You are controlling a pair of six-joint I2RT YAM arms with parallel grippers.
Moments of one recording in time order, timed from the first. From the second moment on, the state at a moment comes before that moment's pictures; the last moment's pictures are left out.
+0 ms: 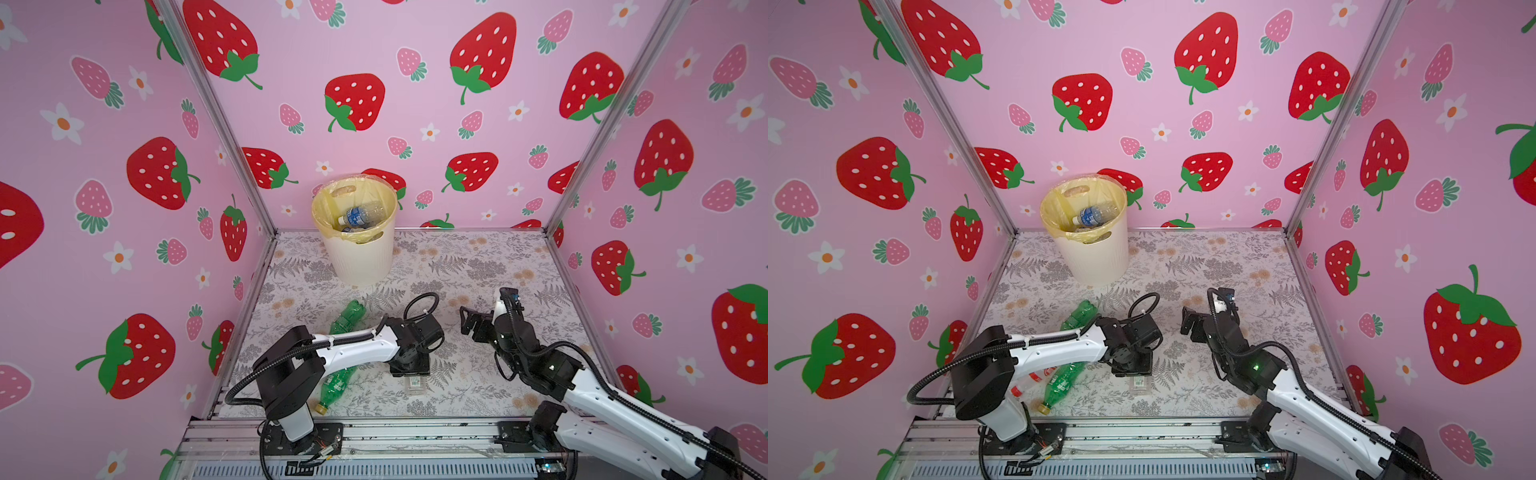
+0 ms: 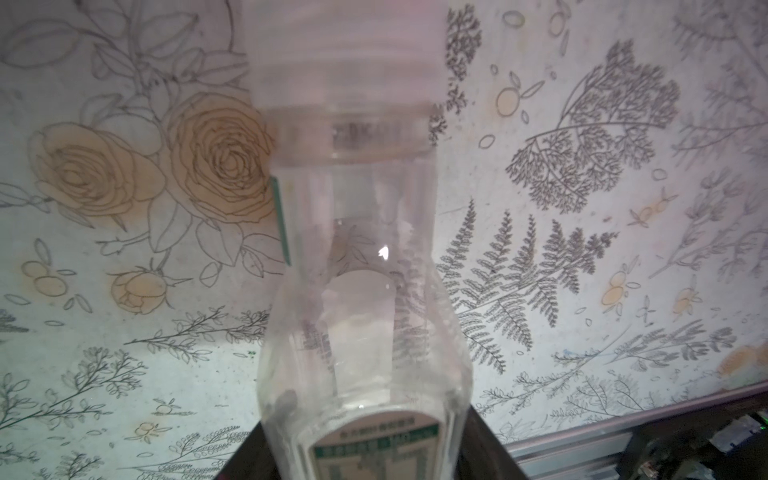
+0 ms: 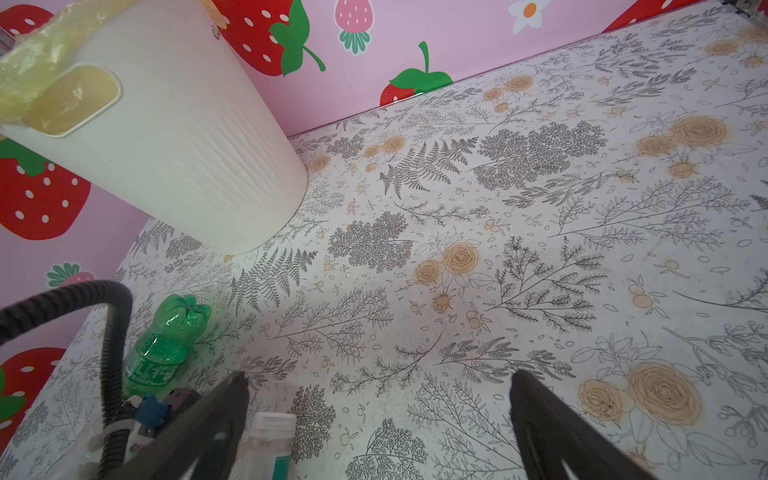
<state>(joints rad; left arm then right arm) -1.02 1.69 1.10 -0.77 0.08 -1.00 0.90 0.82 0.57 -0.24 0.48 0.65</state>
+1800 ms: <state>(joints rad) -0.80 1.27 1.18 -0.79 -0.15 -0.66 0.90 0.86 0.57 -0.26 0.46 0.68</state>
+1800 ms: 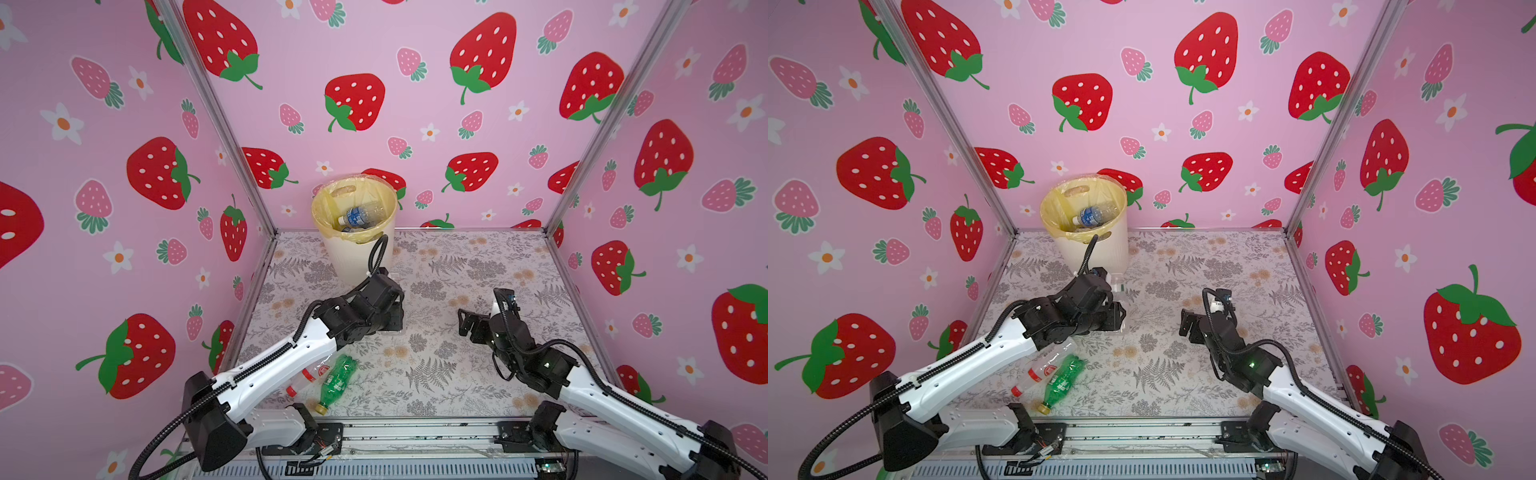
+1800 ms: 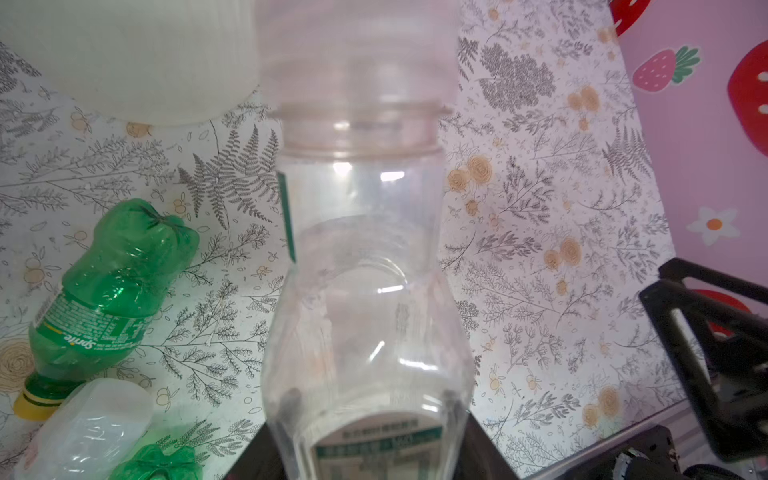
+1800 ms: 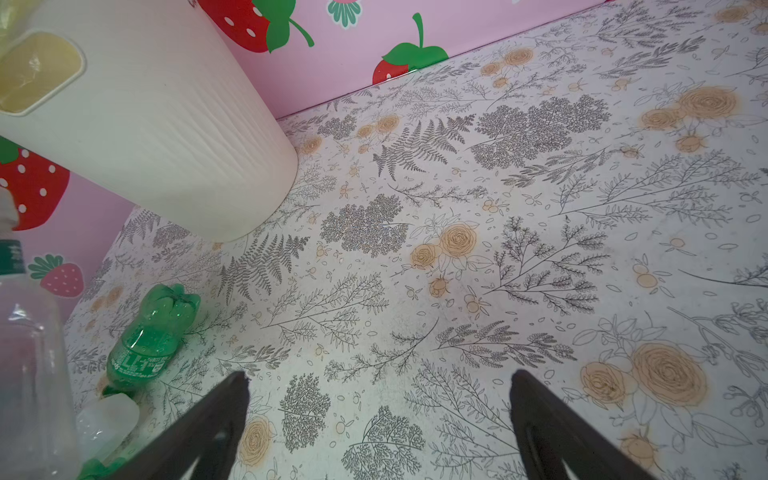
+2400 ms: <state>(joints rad) -0.58 1.20 1.33 -0.84 -0.07 -0.58 0.90 0.90 0.57 -0.26 0.44 0.69</state>
